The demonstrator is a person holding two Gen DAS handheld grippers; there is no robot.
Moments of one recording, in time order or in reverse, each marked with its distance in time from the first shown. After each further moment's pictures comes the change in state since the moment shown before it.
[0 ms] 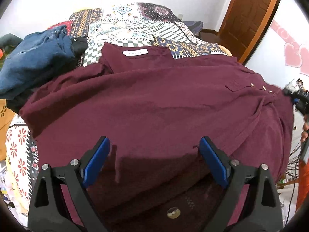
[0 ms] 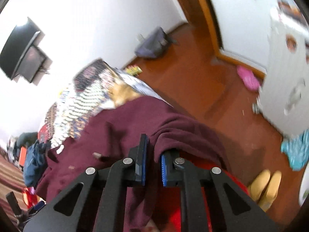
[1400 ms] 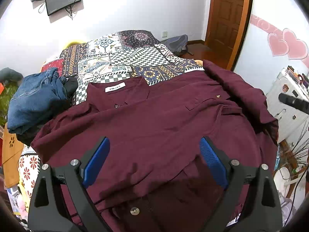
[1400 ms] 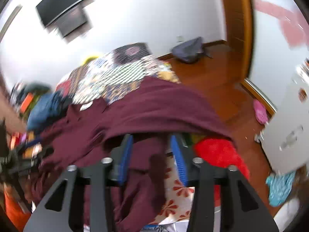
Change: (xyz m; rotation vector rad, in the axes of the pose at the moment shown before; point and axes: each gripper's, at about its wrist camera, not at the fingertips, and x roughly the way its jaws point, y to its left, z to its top) left arm -0.042 -0.066 0.010 0.161 -0.143 0.029; right arm -0.045 0.055 -0.052 -0.230 0.065 0.006
